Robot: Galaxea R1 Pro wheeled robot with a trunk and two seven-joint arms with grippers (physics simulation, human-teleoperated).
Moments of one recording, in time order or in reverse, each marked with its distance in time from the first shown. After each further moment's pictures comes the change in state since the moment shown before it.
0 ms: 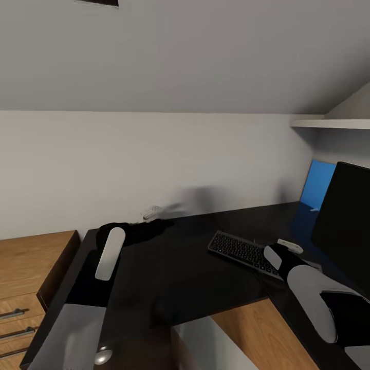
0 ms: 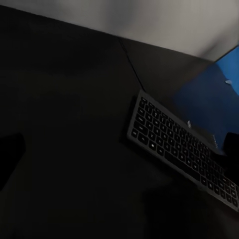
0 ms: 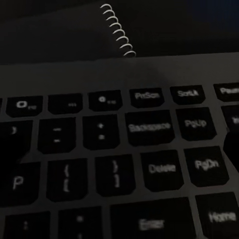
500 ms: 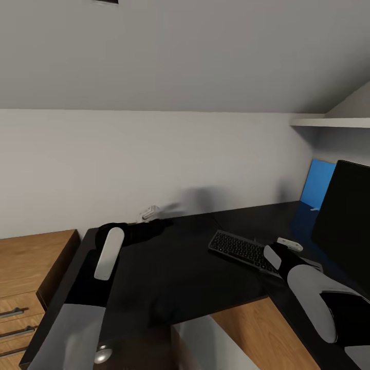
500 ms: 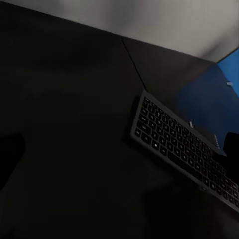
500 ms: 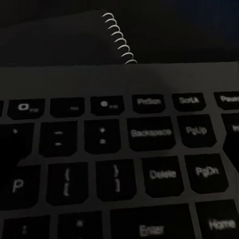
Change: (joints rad) left arm 0.000 0.000 0.013 0.004 0.002 0.001 0.000; right arm -0.001 0.000 -0.002 -0.007 0.046 -0.001 0.006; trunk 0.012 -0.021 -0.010
